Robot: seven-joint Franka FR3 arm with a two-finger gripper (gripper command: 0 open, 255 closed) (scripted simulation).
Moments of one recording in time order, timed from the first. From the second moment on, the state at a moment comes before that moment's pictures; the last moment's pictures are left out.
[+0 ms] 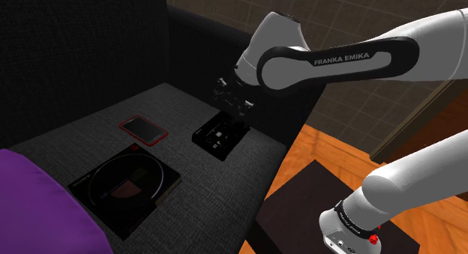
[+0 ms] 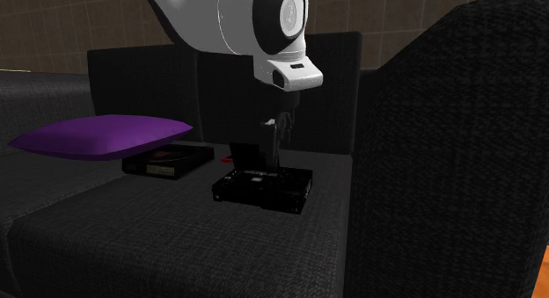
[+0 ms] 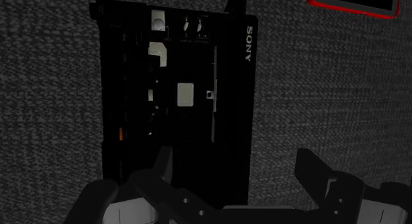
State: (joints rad) arm -0.26 -0.24 0.70 -2.27 0.32 2.37 1.45
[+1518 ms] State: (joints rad) arm -0.26 -0.29 0.68 -2.19 0.33 2.25 1.45
